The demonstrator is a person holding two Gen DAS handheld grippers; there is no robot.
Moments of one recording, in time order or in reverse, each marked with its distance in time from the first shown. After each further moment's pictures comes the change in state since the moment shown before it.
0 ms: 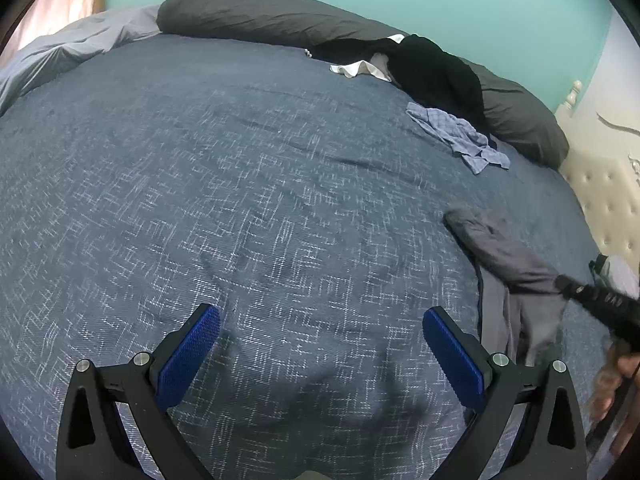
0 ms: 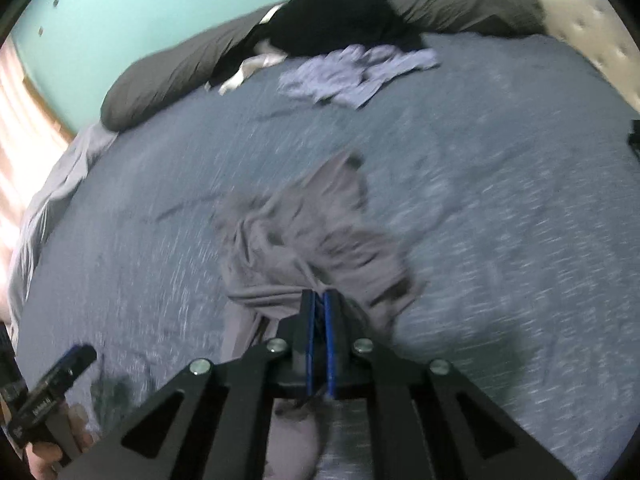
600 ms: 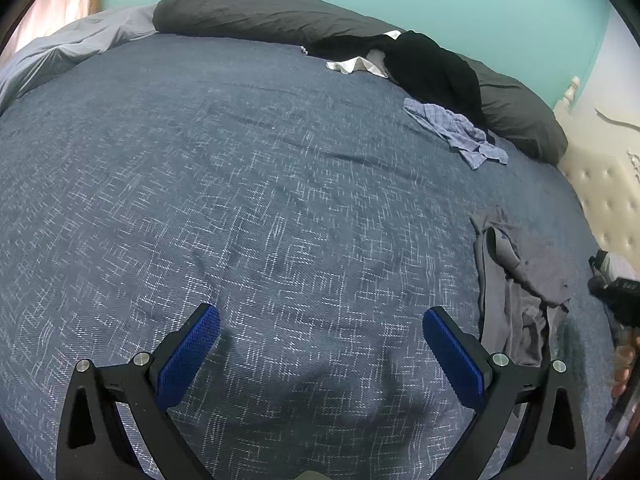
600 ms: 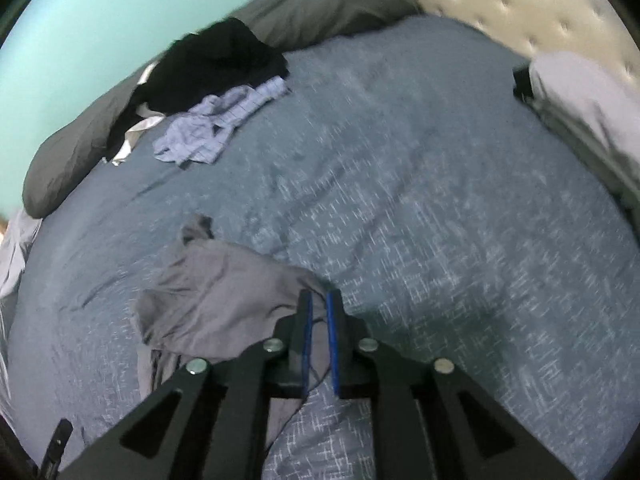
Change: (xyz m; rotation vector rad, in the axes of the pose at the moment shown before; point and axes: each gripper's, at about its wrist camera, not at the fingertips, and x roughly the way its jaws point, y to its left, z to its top) left arm 0.005 -0.002 -0.003 0.006 0.008 0.000; right arm -0.033 -0.073 0.017 0.223 -0.072 -0.210
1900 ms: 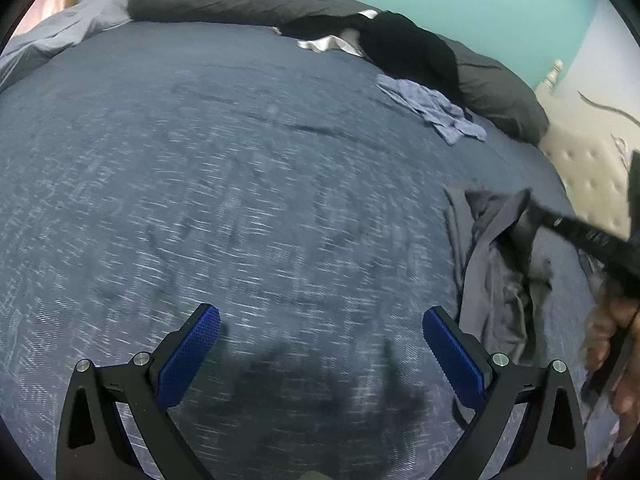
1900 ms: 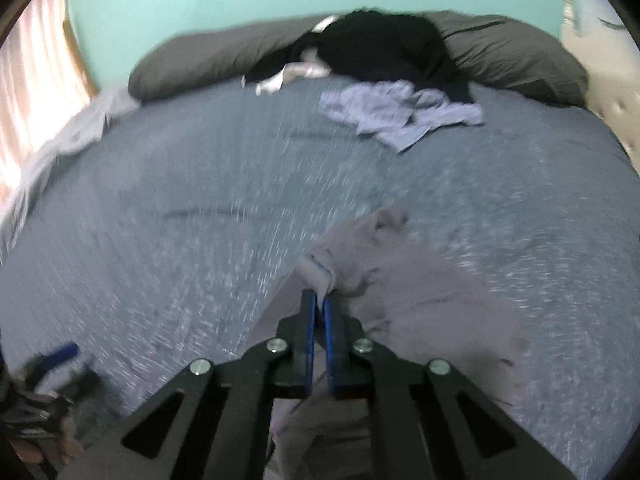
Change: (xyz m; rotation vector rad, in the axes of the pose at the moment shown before) left arm 0.014 -0.024 -0.012 0.049 0.078 -0.092; right arm 0.016 0.113 -0.022 -0.439 -0.006 0.232
